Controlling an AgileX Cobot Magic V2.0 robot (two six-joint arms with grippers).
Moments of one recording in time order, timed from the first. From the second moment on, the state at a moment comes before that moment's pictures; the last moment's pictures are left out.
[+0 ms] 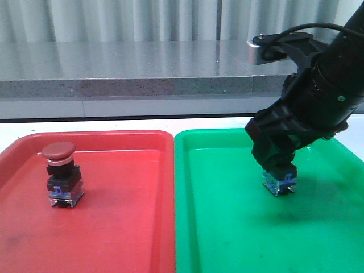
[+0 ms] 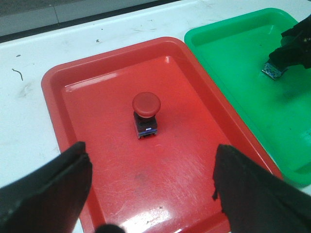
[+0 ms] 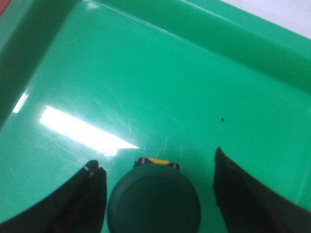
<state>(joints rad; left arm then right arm) -0.47 0.57 -0.66 -0.01 0.77 -0.08 0.41 1.59 -0.83 -0.08 0.23 0.08</state>
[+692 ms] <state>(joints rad) -0.47 0.57 -0.66 -0.01 0.77 -0.08 0.41 1.19 -0.83 -0.07 0.43 0.08</state>
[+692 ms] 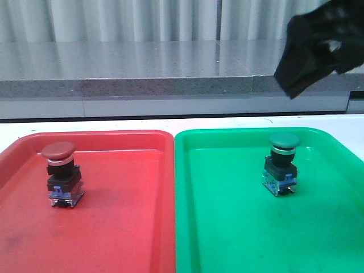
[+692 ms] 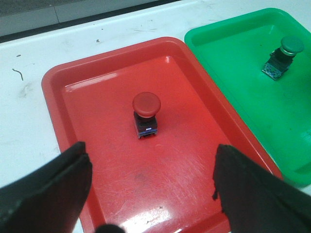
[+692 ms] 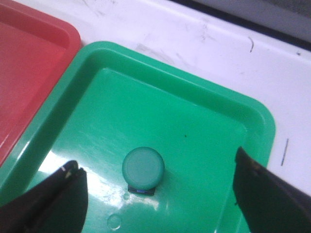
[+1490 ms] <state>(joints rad) -0.47 0.57 -0.66 -0.01 0.77 -0.08 0.41 0.48 -0.83 -0.07 0.97 0.08</state>
